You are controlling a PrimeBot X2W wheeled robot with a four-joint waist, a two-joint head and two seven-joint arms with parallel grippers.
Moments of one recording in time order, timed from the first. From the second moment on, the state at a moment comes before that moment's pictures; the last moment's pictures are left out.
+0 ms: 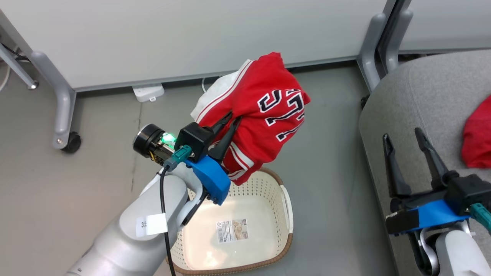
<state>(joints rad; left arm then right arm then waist) -0.74 0.21 -0.89 0.65 -0.54 -0.07 -0.26 -0.21 -0.13 -0.01 0.18 0.10 0.13 -0.26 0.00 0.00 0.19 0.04</state>
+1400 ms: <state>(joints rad) -0.67 0.10 -0.78 0.59 -0.45 -0.10 -0.26 -0.23 -0.11 0.37 0.30 0.16 0.13 -0.26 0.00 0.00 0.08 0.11</state>
